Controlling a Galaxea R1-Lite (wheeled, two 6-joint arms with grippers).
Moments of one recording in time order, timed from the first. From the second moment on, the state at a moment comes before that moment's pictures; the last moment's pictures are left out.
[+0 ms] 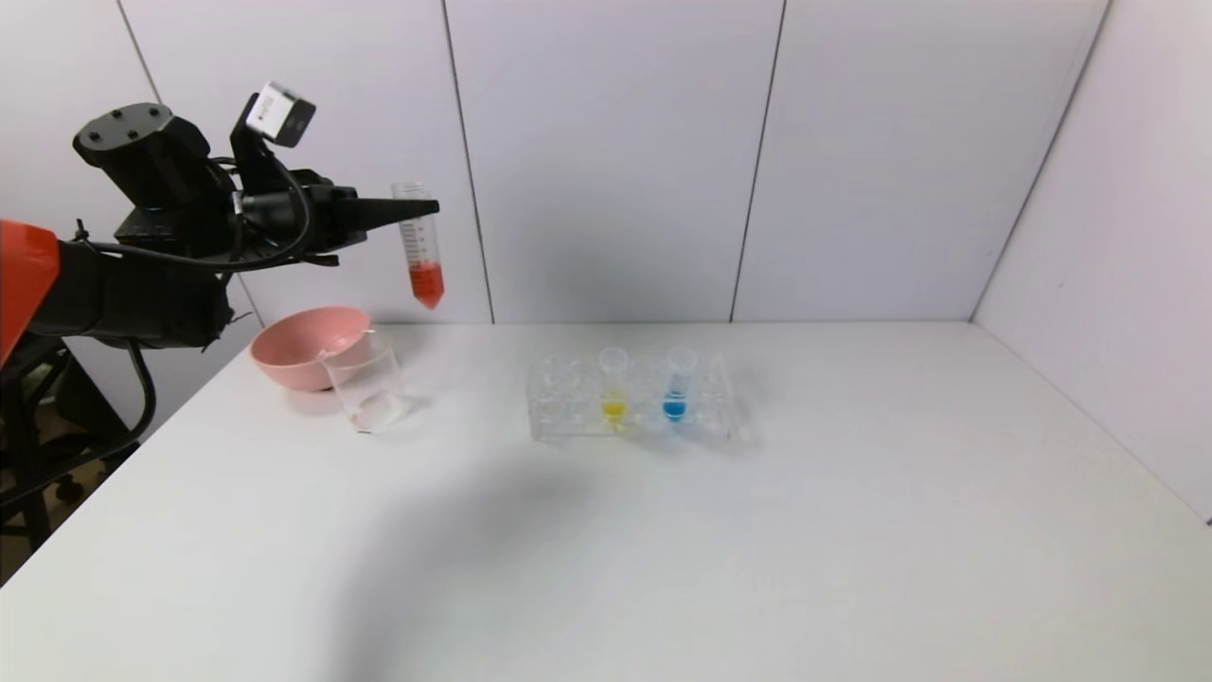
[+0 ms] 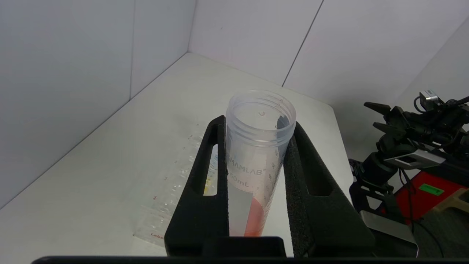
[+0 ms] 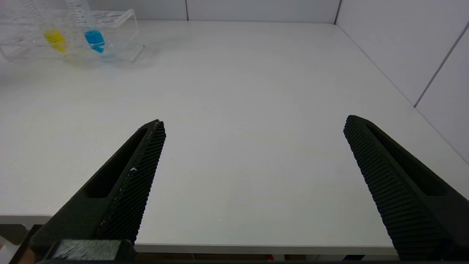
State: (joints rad) left arm 0.04 2.09 -1.47 -1.08 -1.41 -0.67; right arm 0.00 0.00 0.00 0.00 0.00 -0.01
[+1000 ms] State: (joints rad) left arm 0.04 2.09 -1.48 -1.03 -1.26 -0.67; right arm 0.00 0.00 0.00 0.00 0.00 -0.01
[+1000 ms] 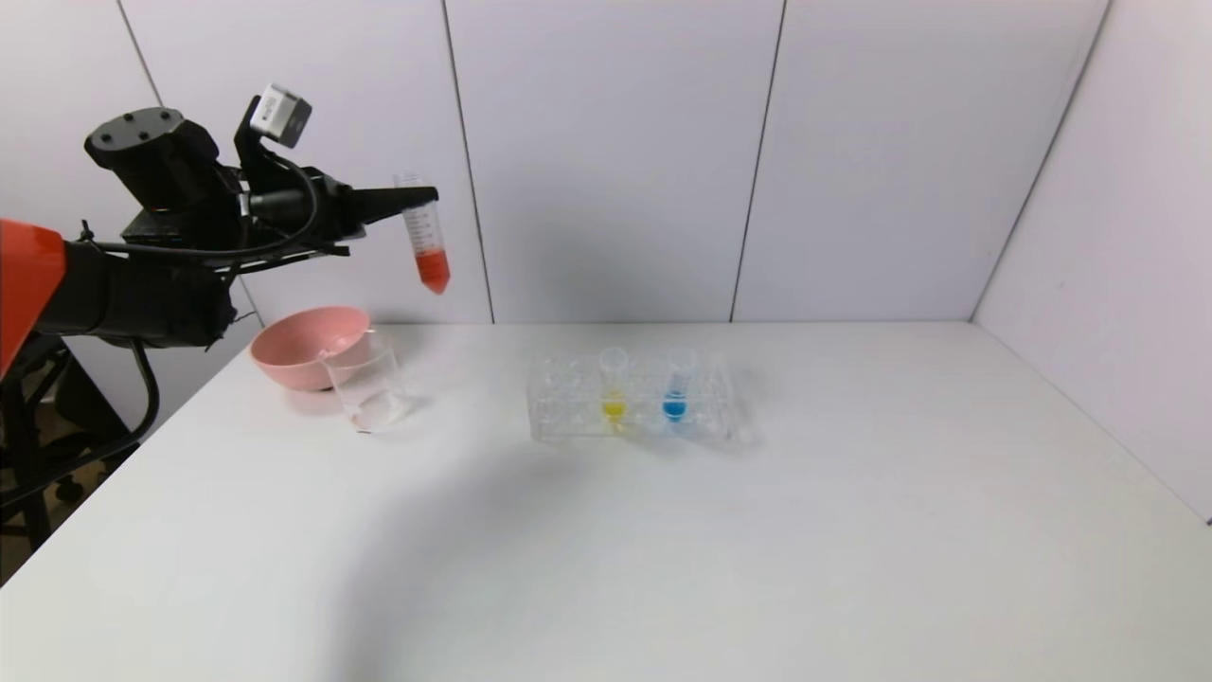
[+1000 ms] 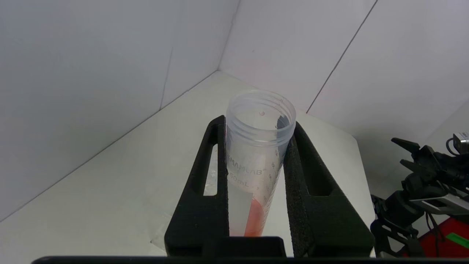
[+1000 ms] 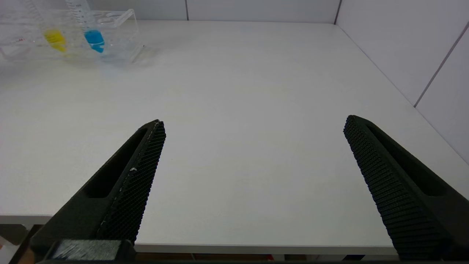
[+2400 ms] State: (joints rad) left arm 0.04 2.06 -1.46 -1.04 -1.26 -0.68; right arm 0.00 0.00 0.00 0.00 0.00 -0.01
